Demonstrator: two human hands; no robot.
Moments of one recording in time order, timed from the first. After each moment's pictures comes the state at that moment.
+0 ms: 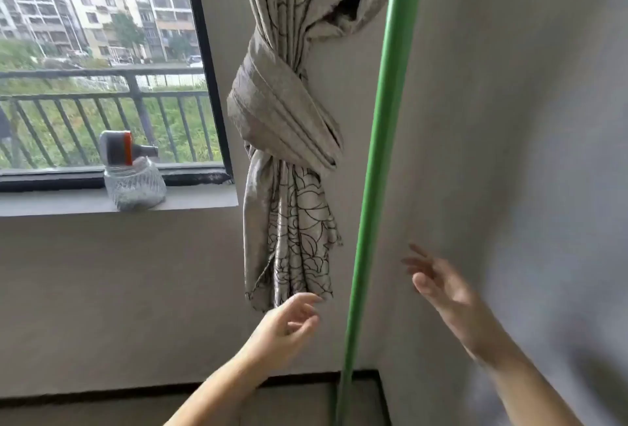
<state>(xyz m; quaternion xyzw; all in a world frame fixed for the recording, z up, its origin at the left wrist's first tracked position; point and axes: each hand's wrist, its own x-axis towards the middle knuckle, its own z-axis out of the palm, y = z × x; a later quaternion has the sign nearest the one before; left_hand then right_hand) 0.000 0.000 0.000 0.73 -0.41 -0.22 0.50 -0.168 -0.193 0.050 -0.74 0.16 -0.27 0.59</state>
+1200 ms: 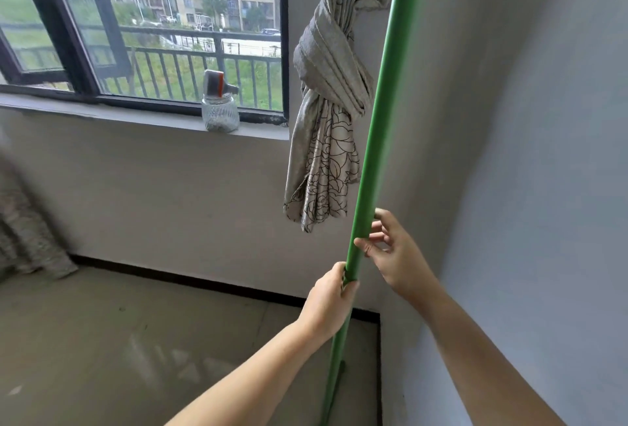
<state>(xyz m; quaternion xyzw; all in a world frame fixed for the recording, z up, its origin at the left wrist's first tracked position) -0.227 0.044 -0.031 0.82 -0.28 -0.13 0.48 -0.279 -0.070 0.051 -0.84 0.04 -0.23 0.49</state>
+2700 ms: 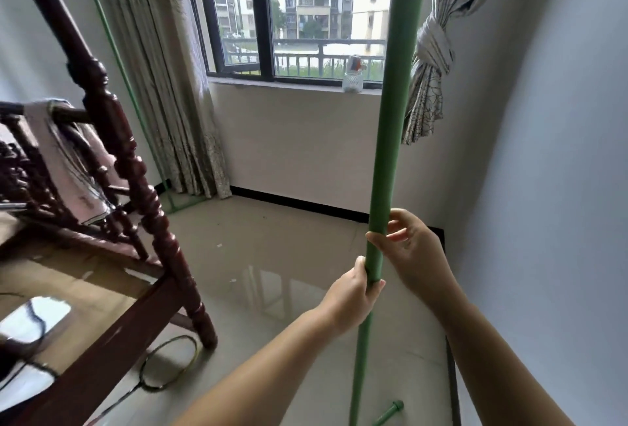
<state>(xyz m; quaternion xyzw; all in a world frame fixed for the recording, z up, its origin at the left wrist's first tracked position) -0.780 0.651 -0.025 0.86 -0.29 -0.08 0.40 -0.824 0.543 0.050 -0.85 0.05 -0.27 0.45</state>
